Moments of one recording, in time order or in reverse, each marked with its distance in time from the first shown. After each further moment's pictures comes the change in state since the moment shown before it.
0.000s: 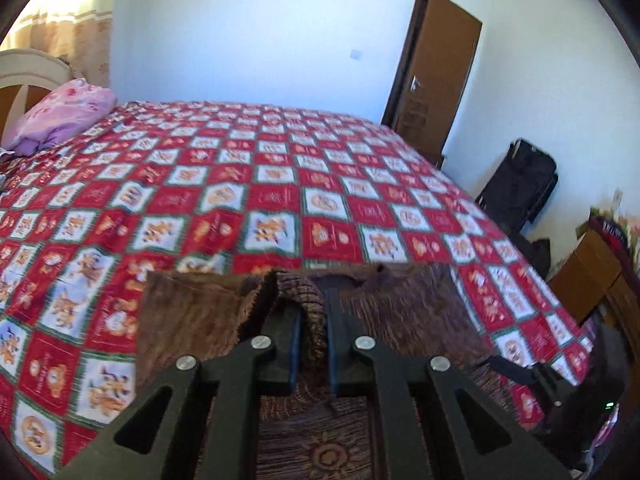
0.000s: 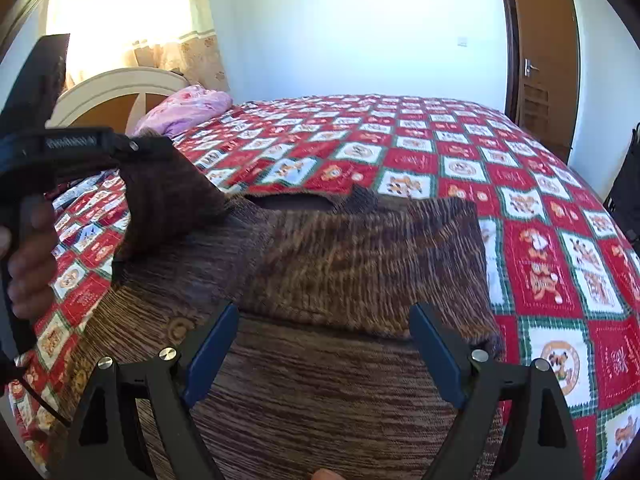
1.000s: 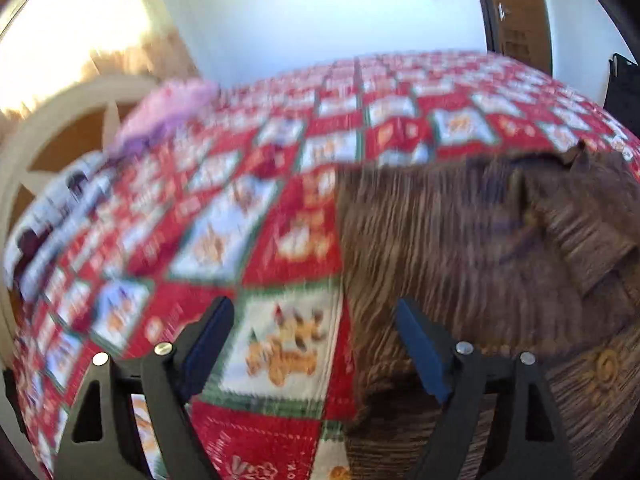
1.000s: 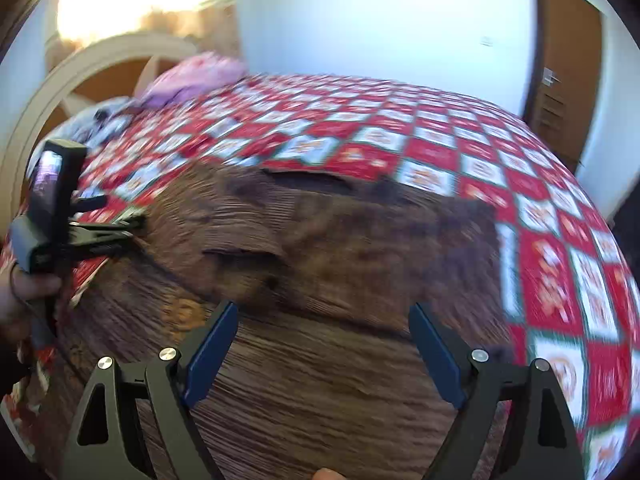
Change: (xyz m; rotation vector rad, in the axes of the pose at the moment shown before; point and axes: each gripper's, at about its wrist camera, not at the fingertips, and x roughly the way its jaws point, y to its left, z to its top) left arm 0.031 0.103 -0.075 0.120 0.124 0.543; right arm 0.016 0.037 0.015 -0.136 0.096 0.001
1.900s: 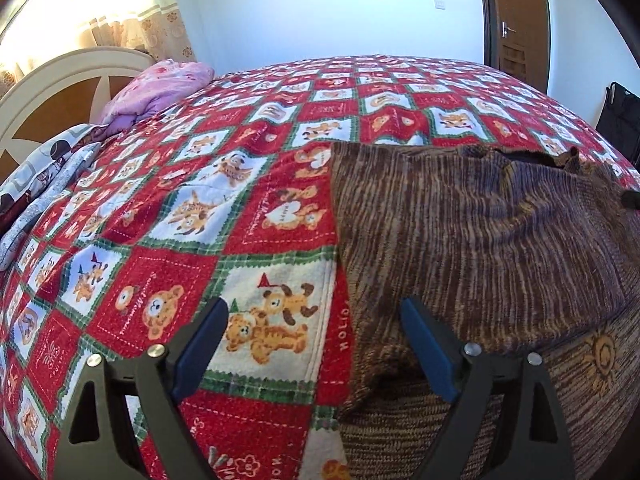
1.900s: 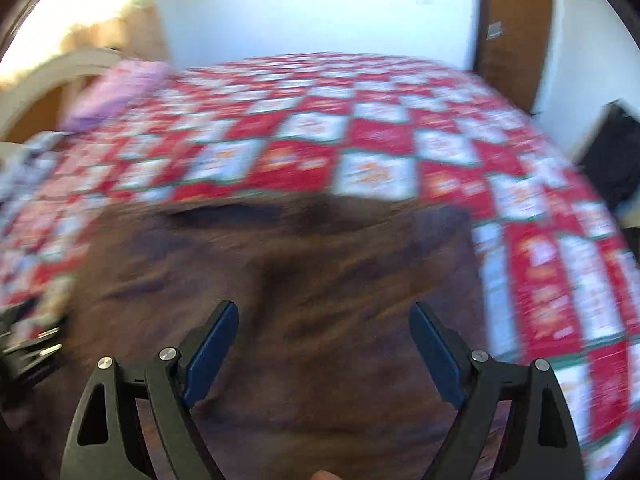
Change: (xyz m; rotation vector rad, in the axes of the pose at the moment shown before) left arm 0.003 0.011 -0.017 -0.080 -0.024 -0.089; right arm 0.050 -0.037 0.036 0.228 0.084 -0.077
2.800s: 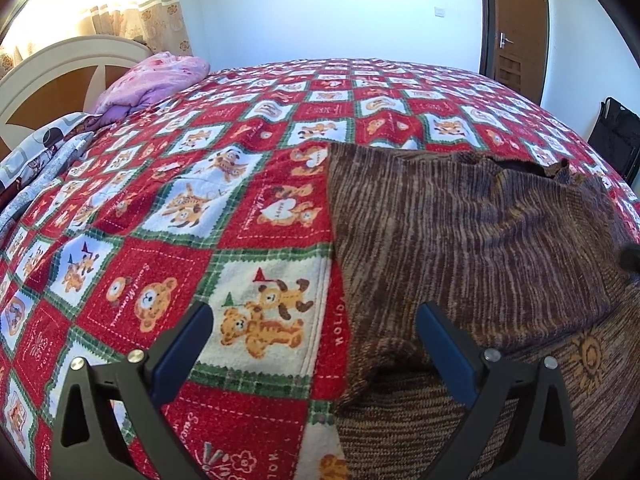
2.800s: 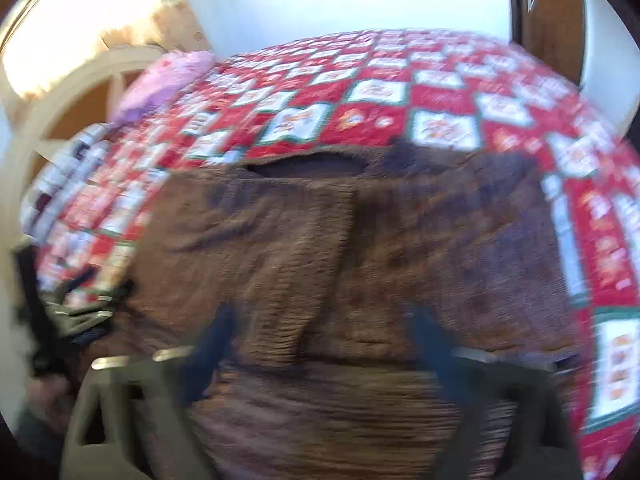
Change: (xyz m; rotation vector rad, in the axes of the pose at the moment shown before) left arm -0.001 0.008 -0.002 -0.035 -0.002 -0.059; right arm 0.004 0.017 -0.017 0.038 0.061 0.186
